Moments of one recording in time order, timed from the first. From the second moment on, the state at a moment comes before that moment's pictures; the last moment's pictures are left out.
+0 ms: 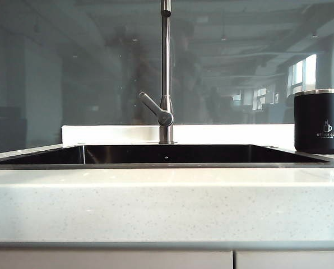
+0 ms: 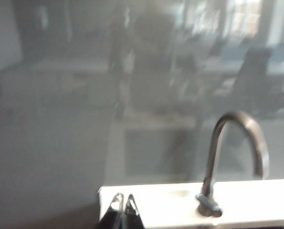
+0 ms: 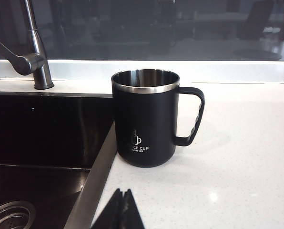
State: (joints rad) left arm -0.14 1.00 1.75 -0.67 -0.03 -0.01; right arm 0.00 0.00 0.00 0.03 -0.02 0.00
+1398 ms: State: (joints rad) left arm 0.08 0.04 0.05 0.08 -0.01 0.05; right arm 0.00 0.00 0.00 0.03 -0.02 0.00
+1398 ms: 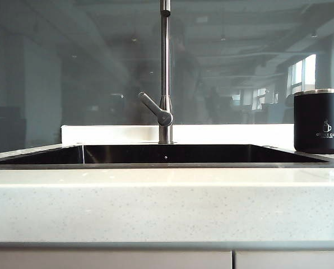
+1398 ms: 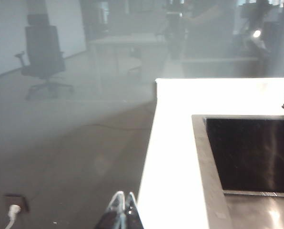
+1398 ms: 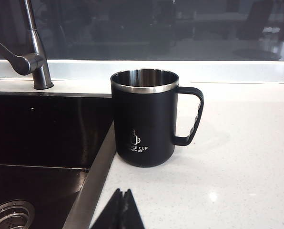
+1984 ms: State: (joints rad) left arm 0.08 0.00 0.01 -0.01 0.03 0.05; right arm 0.00 0.00 0.00 0.03 -0.02 0.00
